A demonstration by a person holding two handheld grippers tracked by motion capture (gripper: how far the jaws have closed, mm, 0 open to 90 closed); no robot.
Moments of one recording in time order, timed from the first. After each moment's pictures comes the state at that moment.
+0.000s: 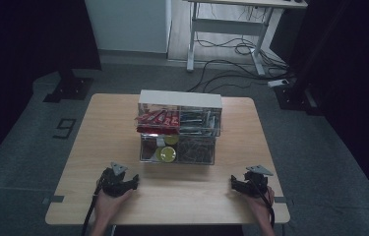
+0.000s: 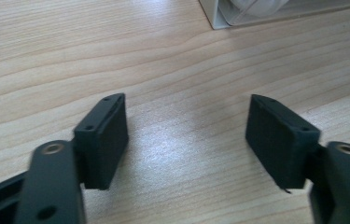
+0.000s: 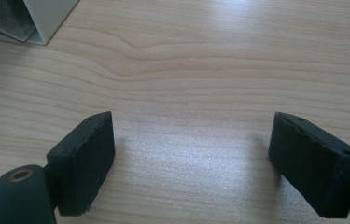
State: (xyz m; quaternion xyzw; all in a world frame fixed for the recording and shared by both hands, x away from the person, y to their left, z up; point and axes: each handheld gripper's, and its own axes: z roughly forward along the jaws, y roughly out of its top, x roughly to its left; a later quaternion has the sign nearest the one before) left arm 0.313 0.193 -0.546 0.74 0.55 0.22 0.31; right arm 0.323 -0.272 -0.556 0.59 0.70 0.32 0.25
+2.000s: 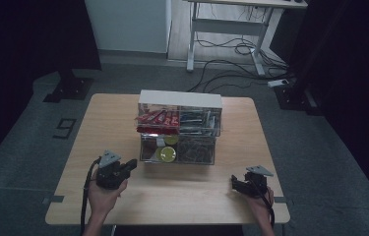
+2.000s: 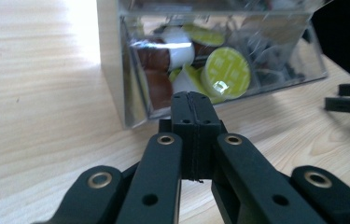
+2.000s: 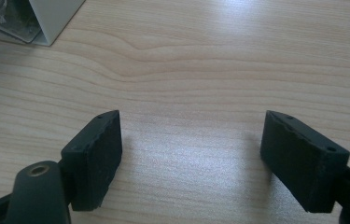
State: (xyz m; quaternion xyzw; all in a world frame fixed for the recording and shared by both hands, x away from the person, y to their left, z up) left arm 0.290 0.185 -0.439 0.72 0.49 0.17 0.45; right arm 0.322 -0.272 -0.555 0.58 0.70 0.32 0.26
